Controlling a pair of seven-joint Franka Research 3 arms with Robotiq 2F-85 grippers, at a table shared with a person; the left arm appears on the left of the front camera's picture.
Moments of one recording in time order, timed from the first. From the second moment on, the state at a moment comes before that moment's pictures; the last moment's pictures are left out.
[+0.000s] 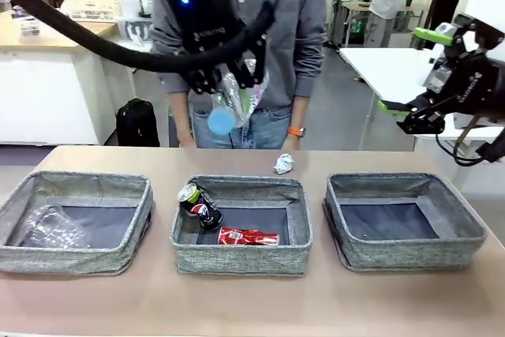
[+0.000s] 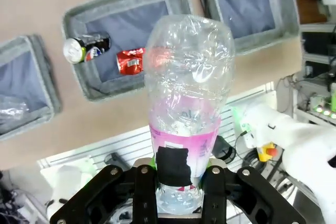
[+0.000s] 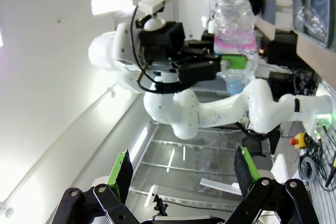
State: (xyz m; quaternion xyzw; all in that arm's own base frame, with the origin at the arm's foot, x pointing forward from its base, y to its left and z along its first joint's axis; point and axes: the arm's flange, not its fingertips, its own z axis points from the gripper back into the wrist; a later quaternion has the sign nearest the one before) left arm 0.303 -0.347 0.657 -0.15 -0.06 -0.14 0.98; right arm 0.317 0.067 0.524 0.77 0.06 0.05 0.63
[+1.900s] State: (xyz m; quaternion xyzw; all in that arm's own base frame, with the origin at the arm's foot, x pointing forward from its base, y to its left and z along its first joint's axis) left arm 0.273 -0.384 0.792 -0.09 -0.08 -0.06 0.99; right arm 0.317 0.067 0.524 0.77 0.06 0.05 0.63
